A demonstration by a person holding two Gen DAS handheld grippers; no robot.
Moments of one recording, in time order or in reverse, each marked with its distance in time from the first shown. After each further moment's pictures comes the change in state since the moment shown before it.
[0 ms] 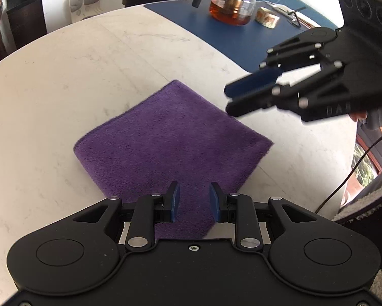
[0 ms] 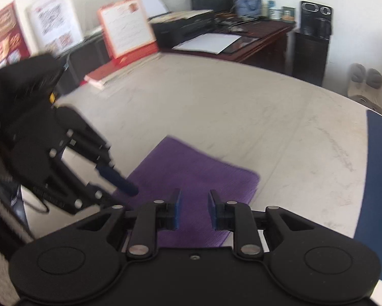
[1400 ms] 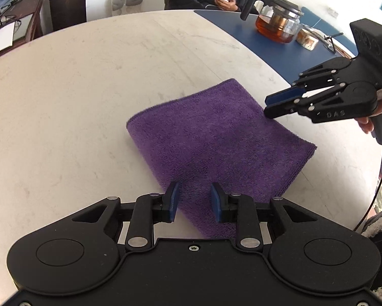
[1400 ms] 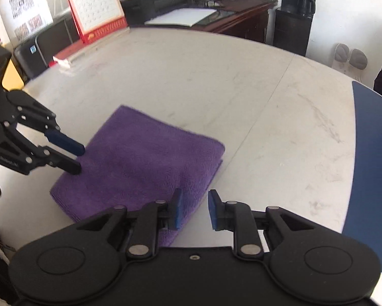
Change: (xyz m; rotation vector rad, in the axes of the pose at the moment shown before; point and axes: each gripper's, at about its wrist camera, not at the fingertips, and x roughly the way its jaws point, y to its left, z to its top) left arm -0.018 0.038 -0.019 -0.150 -0.123 0.110; right arm 0.015 -0.045 0.007 0.109 -0.017 -0.063
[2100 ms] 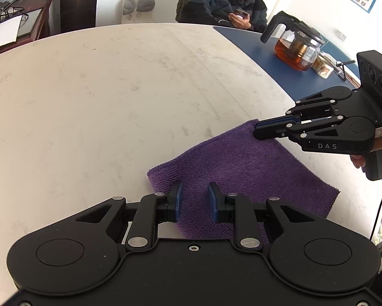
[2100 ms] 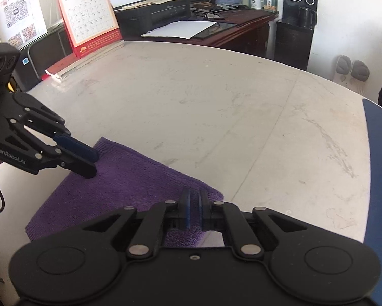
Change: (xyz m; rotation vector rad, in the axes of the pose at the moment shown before) left arm 0.031 0.032 0.030 -0.079 -0.028 -0.012; right arm 0.052 -0.016 0.024 0.007 -0.022 -0.035
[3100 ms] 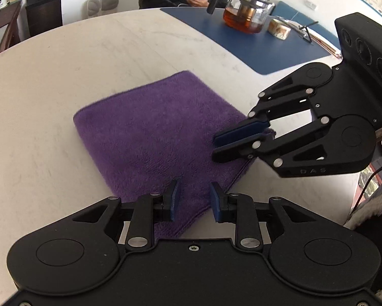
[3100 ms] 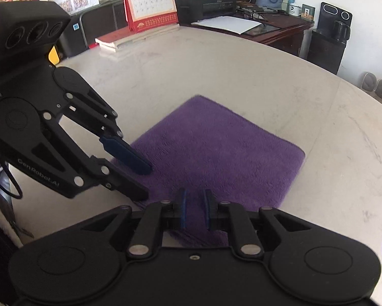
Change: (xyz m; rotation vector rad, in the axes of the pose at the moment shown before) left arm -0.019 -0.062 -0.062 0.106 0.013 -0.070; right arm -0.040 0.080 -0.063 -0.174 0.025 0.052
